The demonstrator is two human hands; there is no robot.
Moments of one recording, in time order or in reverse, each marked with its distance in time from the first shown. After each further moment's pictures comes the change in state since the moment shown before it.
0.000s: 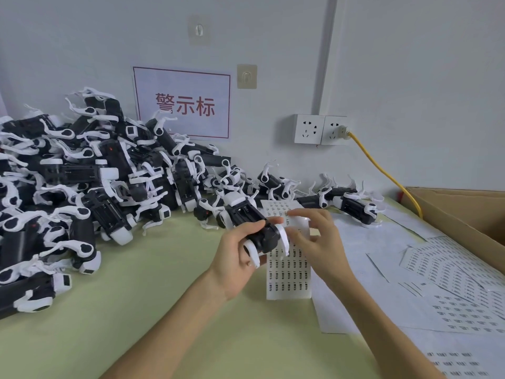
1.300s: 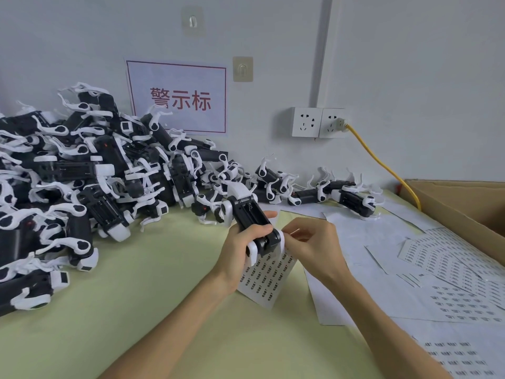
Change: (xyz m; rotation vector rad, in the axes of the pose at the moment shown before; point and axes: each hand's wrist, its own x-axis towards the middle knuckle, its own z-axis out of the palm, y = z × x) left_hand -0.004 -0.009 0.008 0.279 0.130 0.141; right_hand -0.011 -0.009 0.001 -0.059 -0.109 -0.033
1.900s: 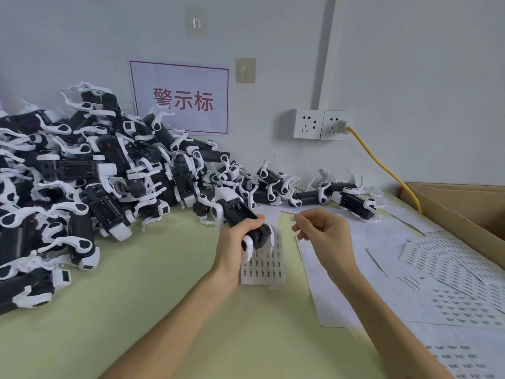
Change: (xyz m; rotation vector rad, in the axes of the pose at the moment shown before) left_hand 0.006 0.001 -0.003 -0.063 0.238 -0.066; right_hand 0.013 0.011 -0.010 0.185 0.185 0.121
